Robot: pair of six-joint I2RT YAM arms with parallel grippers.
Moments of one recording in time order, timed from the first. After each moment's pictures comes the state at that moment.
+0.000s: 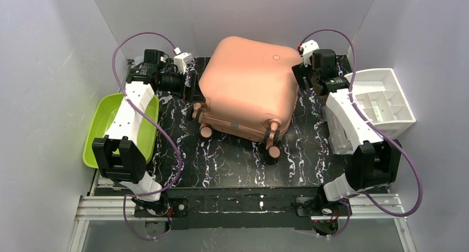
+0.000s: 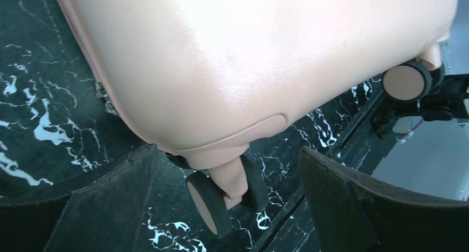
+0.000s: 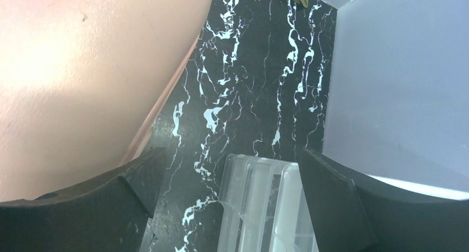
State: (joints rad) left arm -0.10 1.59 1.57 -0.94 0.72 0.18; right arm 0.22 1.48 1.35 -0.42 0.24 -0.37
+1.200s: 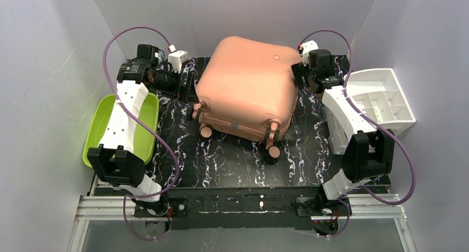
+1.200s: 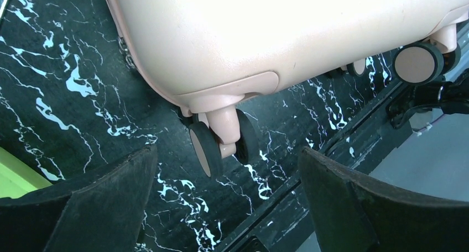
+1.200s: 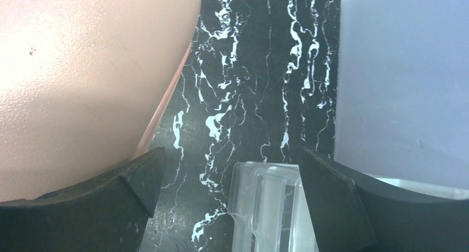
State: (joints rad) left arm -0.10 1.55 1.70 -1.15 0.60 0.21; right arm 0.21 1.59 1.36 -0.35 0.28 -0.30
